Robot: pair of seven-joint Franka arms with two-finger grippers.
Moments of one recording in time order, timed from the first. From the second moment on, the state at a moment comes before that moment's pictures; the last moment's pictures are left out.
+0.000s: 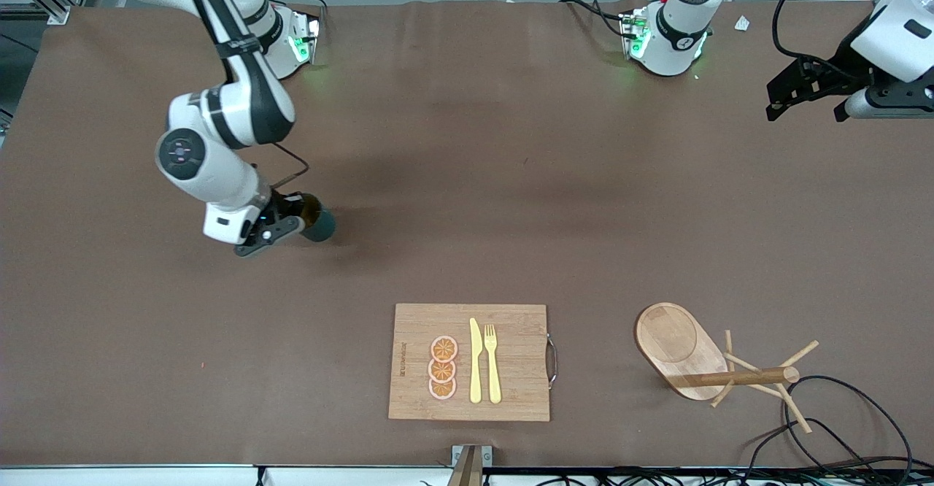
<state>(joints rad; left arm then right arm) -0.08 -0.14 -0.06 -1.66 -0.01 1.53 -0.10 0.30 0.19 -0.09 -2.15 0.09 2.30 -0.39</state>
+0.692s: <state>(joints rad) -0.07 -0.14 -0.05 -1.65 -0.01 1.53 -0.10 -0.01 0.15 -0.09 -2.22 0.07 2.30 -0.89</state>
